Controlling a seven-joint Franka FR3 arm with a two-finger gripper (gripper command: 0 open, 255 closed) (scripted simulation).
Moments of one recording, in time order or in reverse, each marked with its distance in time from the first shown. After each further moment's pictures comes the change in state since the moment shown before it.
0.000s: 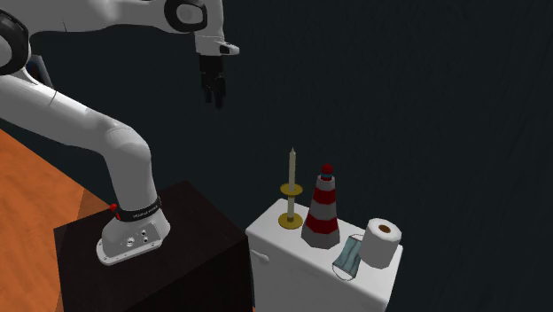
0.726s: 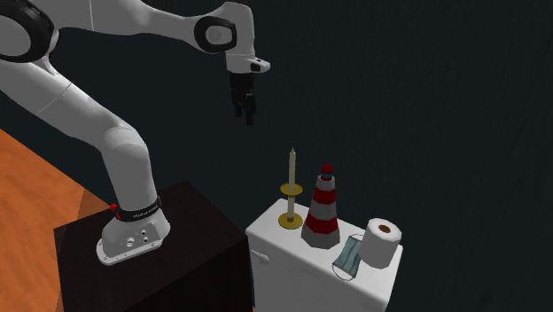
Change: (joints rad) arm -0.072 0.186 -0.144 0.000 -0.068 0.244 -0.080
